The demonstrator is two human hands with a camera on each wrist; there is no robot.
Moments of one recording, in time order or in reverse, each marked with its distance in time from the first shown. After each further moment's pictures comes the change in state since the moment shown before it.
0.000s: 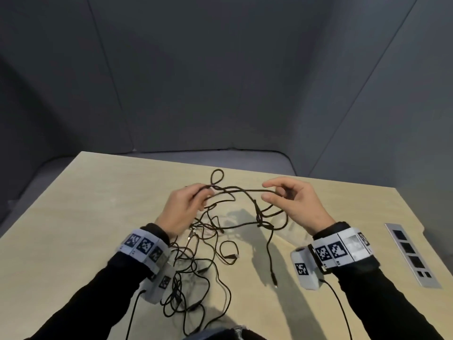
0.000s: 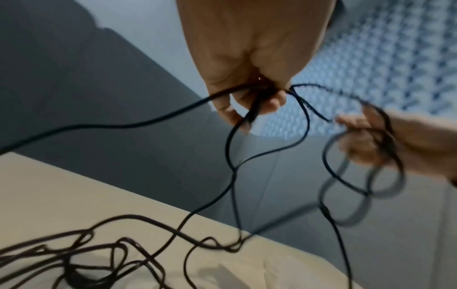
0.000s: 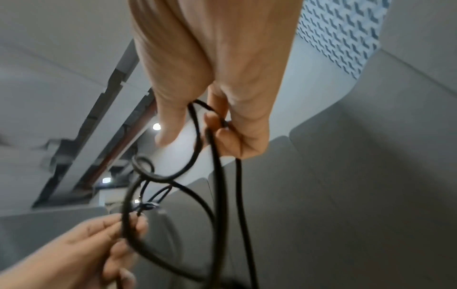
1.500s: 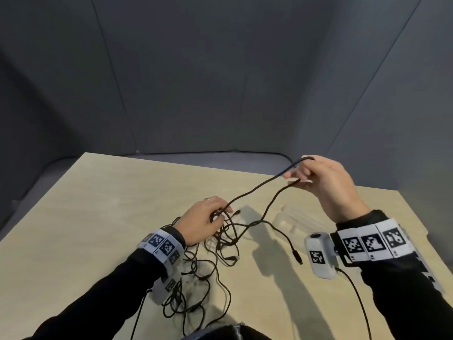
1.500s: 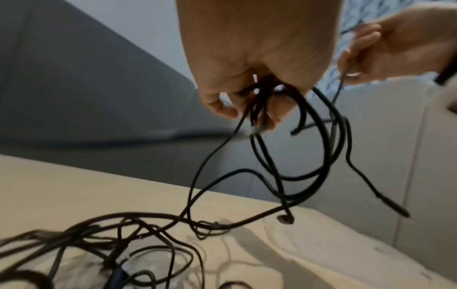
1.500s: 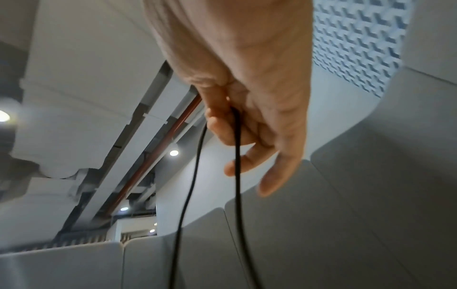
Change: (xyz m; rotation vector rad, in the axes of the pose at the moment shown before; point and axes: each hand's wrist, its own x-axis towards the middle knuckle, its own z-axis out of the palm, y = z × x) left_hand 0.000 -0.017 0.032 0.176 -0.323 0.043; right_hand 0.008 -0.062 -0.028 0.178 0.113 0.117
